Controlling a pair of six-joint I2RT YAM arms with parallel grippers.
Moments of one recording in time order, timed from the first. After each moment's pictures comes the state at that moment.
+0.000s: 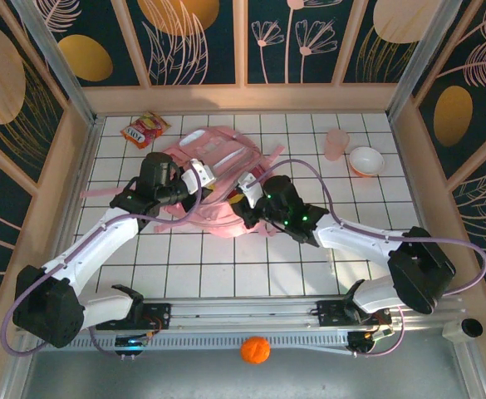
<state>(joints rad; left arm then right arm) -0.43 1.21 0.88 -0.25 0.43 0.52 0.85 1.38 0.79 0.15 -0.21 0.02</state>
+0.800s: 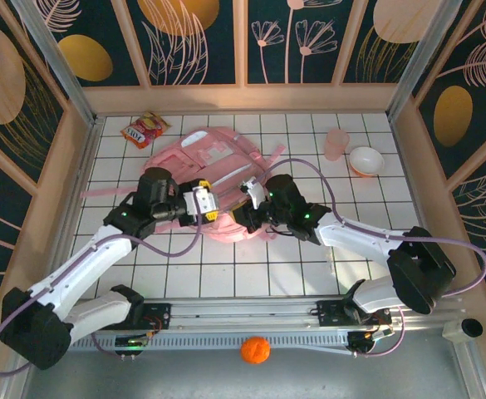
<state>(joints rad) -0.52 1.08 0.78 -0.30 0.42 0.82 0.82 1.38 0.78 0.08 -0.42 0.27</state>
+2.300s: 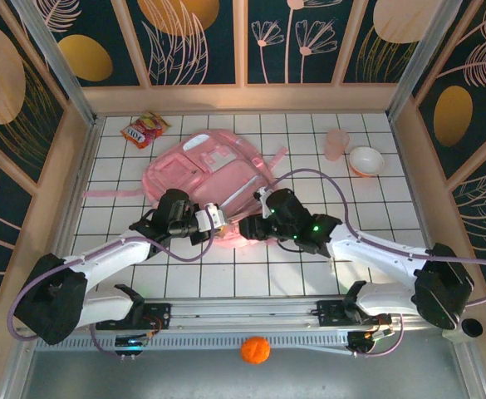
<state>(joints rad) -0.58 1.23 0.52 0.03 0.43 0.64 0.96 1.23 0.78 -0.23 -0.08 0.64</state>
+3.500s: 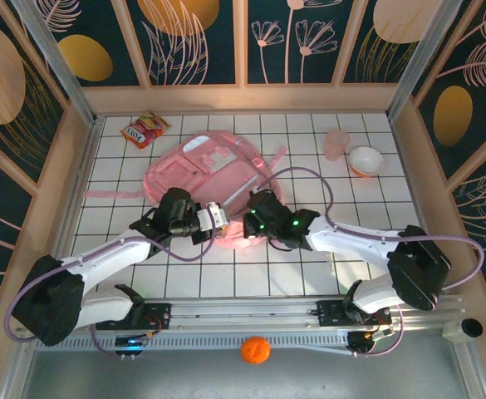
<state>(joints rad) -0.60 1.21 0.55 -0.01 0.40 0.64 0.93 1.38 0.83 -0.28 0.10 0.72</state>
